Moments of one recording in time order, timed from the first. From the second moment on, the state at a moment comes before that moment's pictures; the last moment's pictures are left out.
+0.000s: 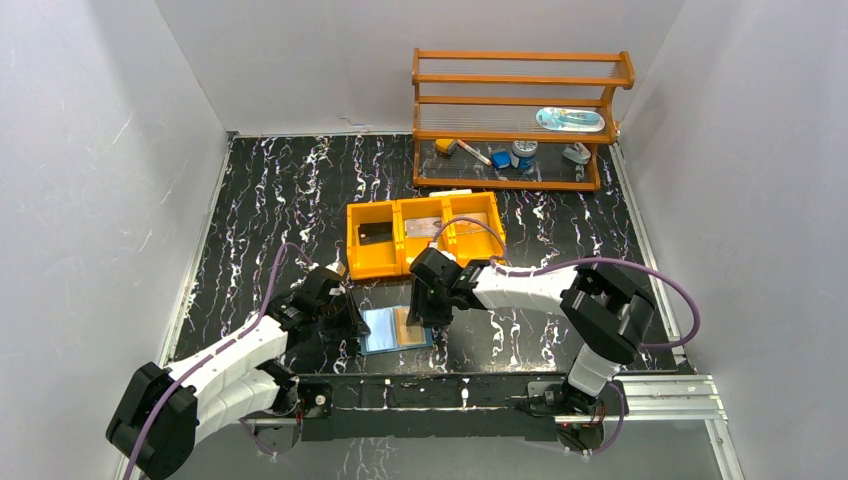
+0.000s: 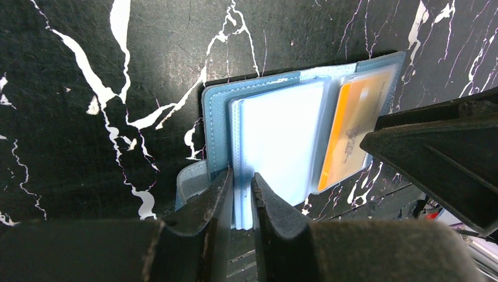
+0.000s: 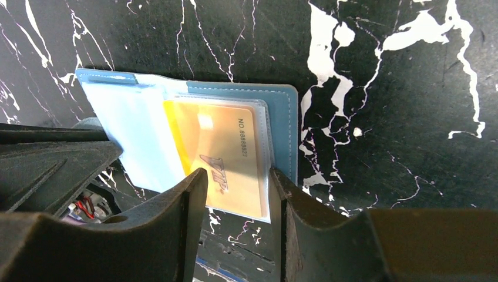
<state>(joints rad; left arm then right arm) -0.58 0.96 0.36 -0.39 0.16 -0.82 1.04 1.67 0.94 -0.34 -0.05 1.04</state>
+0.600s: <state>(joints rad) -0.58 0.98 0.36 -0.38 0.18 -0.80 1.04 1.64 0.94 -0.30 -0.10 1.04</state>
